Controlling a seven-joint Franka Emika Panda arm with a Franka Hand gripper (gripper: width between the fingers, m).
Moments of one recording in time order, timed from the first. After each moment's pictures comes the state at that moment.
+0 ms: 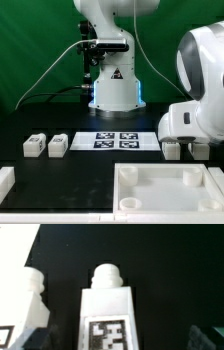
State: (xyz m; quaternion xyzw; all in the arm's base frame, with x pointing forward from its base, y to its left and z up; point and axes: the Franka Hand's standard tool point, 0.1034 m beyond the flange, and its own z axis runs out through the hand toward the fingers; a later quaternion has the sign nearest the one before) arm 0.385 0.176 0.018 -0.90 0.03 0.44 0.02
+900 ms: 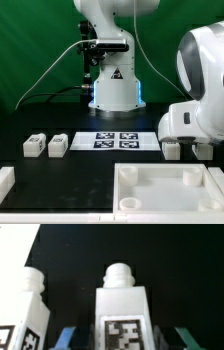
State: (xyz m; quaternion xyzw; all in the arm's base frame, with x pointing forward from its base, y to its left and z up) arm 0.385 0.176 0.018 -0.90 0.03 0.44 0.02
